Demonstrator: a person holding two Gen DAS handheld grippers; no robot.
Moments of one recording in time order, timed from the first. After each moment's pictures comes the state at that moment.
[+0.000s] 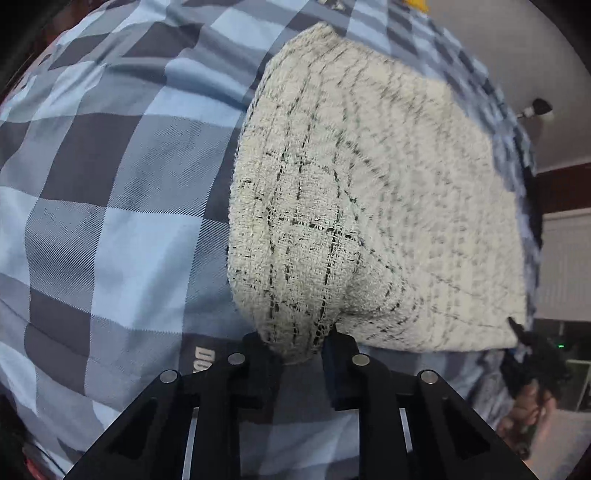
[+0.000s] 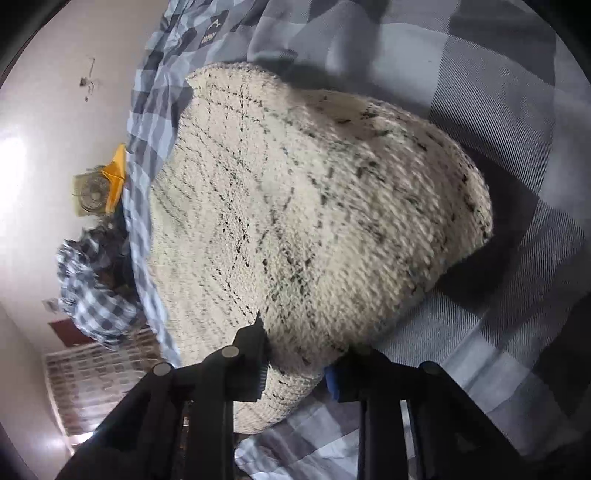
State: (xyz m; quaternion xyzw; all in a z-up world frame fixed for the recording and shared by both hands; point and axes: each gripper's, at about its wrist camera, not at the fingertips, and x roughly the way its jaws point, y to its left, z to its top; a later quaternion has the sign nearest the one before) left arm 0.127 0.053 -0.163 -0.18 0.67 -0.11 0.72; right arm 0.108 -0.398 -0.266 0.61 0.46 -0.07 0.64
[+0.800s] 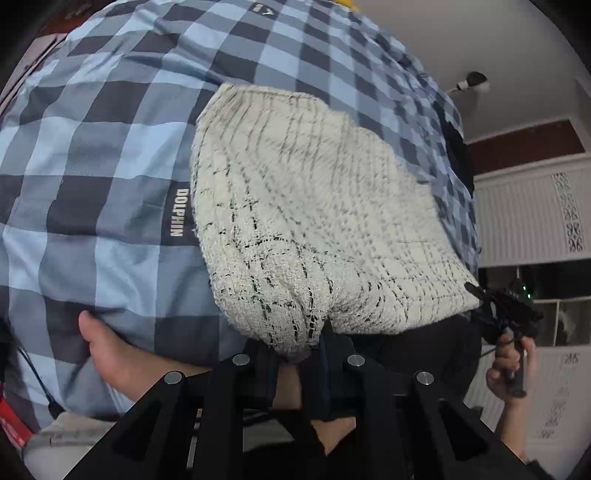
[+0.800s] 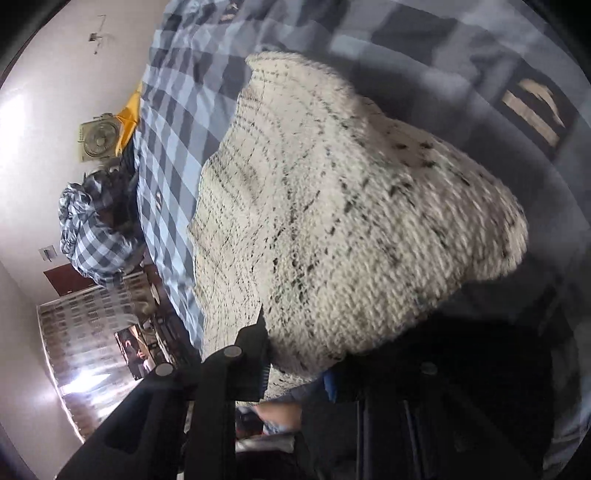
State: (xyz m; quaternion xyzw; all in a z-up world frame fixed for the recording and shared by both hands) left arm -0.001 0.044 -0.061 -0.18 0.65 -0.22 0.70; right arm 0.020 -0.404 -0.202 0.57 0.54 -0.01 0.62
